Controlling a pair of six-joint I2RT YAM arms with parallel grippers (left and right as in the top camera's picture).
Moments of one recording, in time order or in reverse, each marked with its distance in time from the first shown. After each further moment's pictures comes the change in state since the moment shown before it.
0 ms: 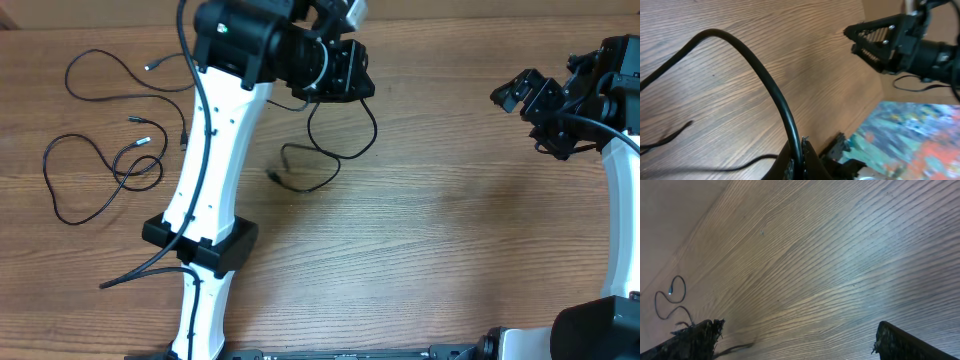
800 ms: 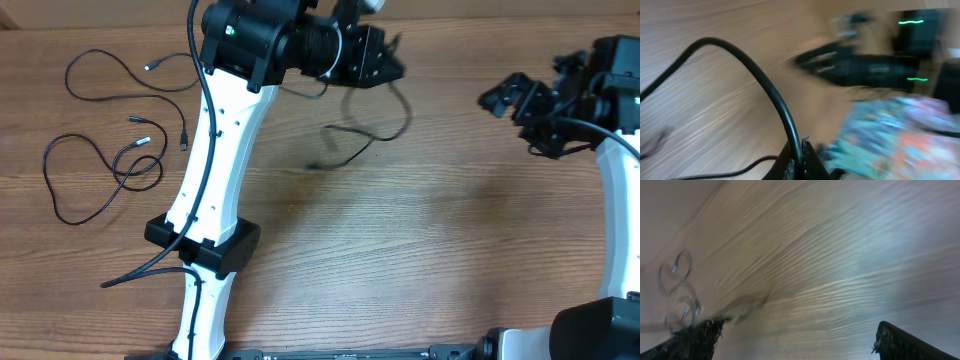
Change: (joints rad) left arm -0.010 0.000 -0.003 0.214 0.222 -0.009; right arm 0.041 0.001 0.000 -0.024 -0.061 -0.084
